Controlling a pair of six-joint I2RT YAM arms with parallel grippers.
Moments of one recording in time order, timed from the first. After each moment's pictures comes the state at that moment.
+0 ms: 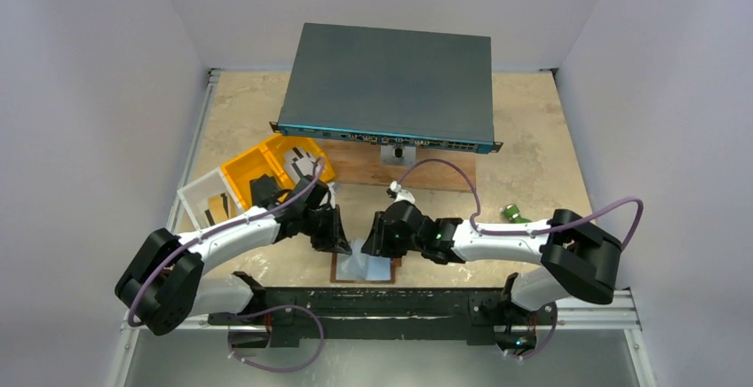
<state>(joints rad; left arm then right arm) -0.64 1.26 0.55 -0.36 0.41 -0.78 1.11 1.44 0.65 0.02 0.05 1.09</state>
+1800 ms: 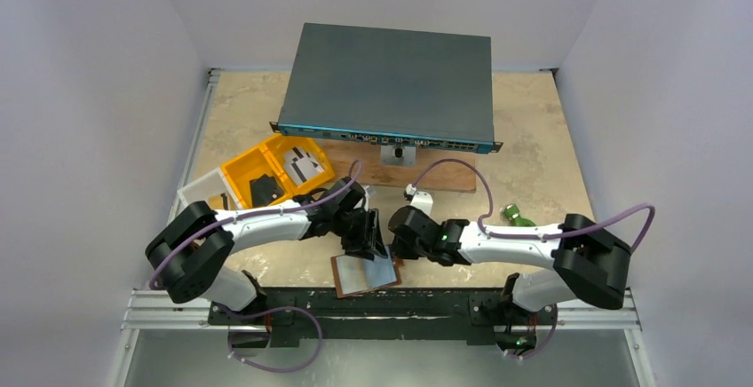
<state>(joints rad) -0.85 1.46 0.70 -0.24 0.42 -0.92 1.11 1.40 0.64 -0.21 0.27 1.08</state>
